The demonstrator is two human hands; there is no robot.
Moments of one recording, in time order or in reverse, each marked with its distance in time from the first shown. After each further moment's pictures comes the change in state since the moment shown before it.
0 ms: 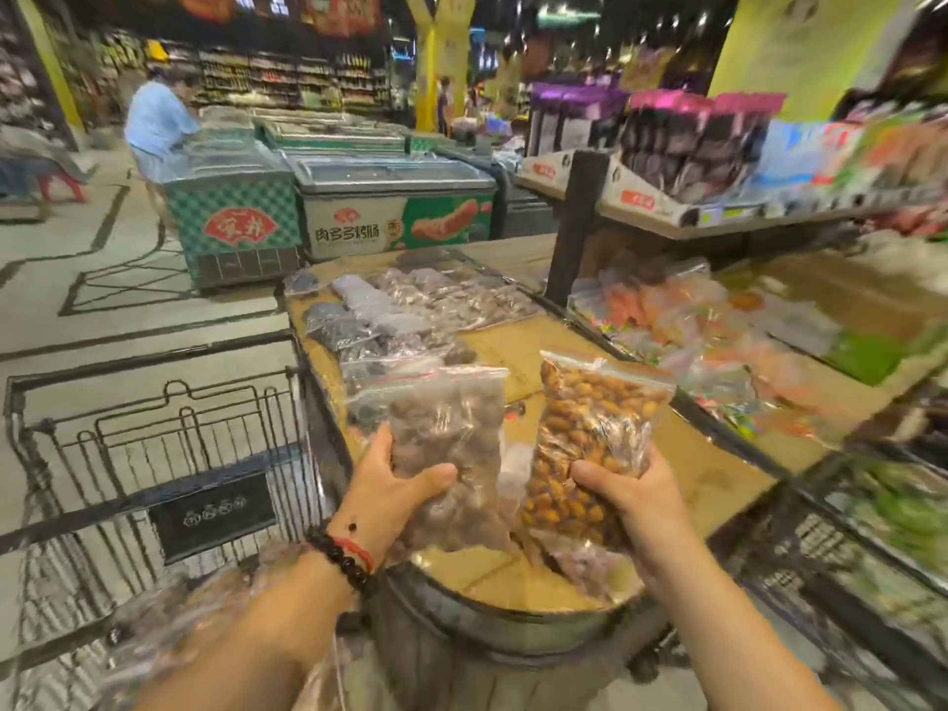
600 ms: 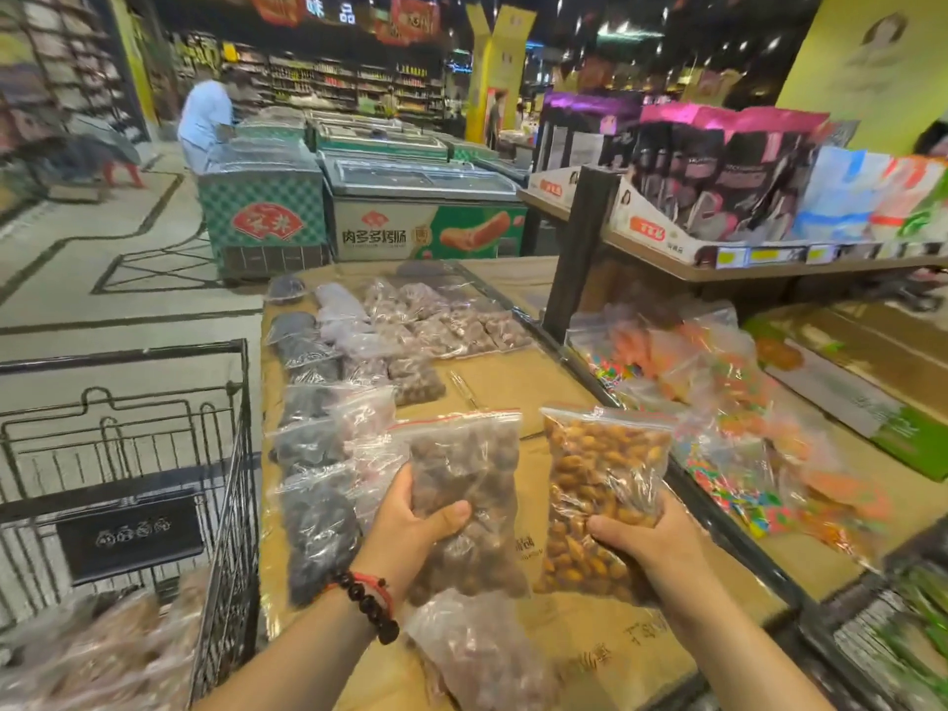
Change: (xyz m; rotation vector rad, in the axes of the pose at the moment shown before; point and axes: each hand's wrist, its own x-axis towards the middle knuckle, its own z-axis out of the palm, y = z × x) left_hand 0.130 -0.060 0.157 -0.123 0.114 -0.098; right_hand 0.169 -0.010 -0.130 -0.036 -0.188 0.114
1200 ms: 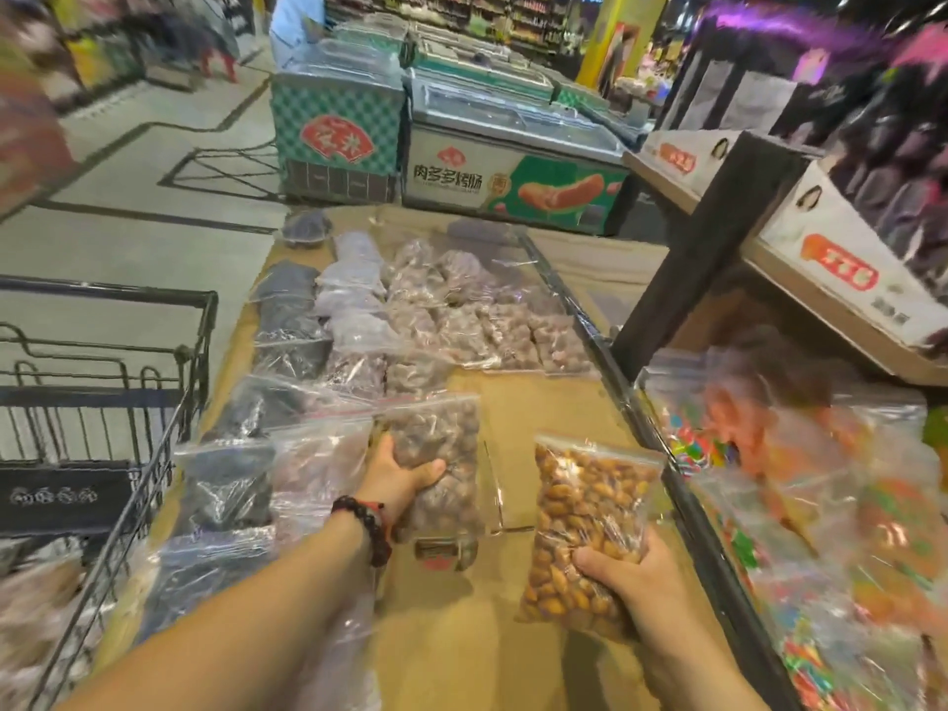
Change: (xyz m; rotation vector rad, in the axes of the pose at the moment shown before) left_hand 0.300 -0.063 -0.015 -0.082 0.362 -0.223; right_hand 0.290 0.022 0.011 -0.126 -0.178 0.135
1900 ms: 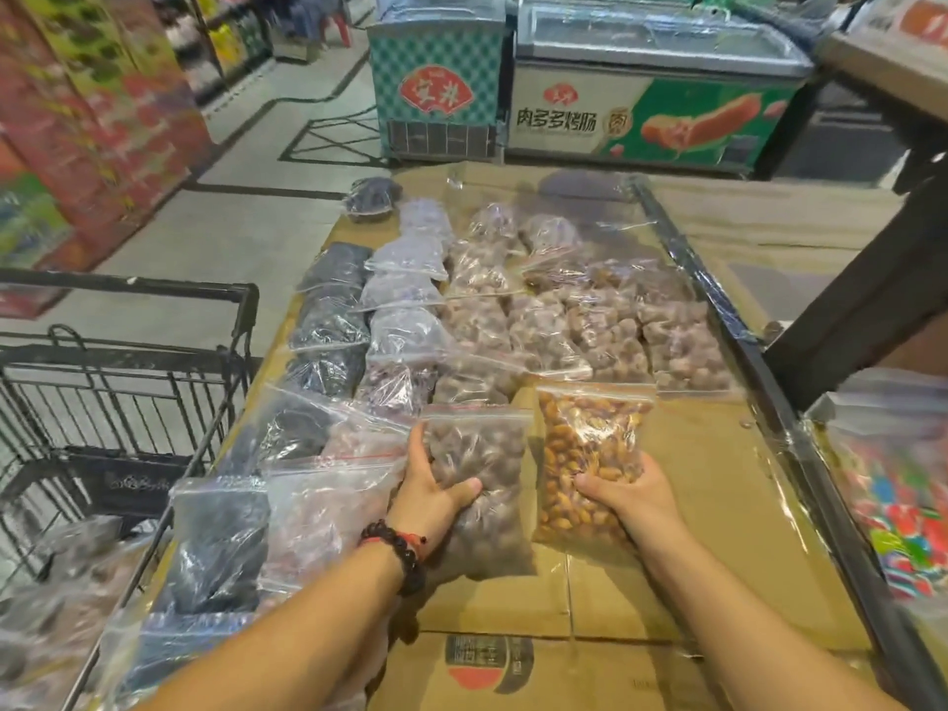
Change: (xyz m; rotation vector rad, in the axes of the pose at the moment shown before) left_hand 0.120 -0.025 -0.006 0.327 0.209 0.040; right_hand 0.277 0.039 0.063 -0.136 -0.188 0.048
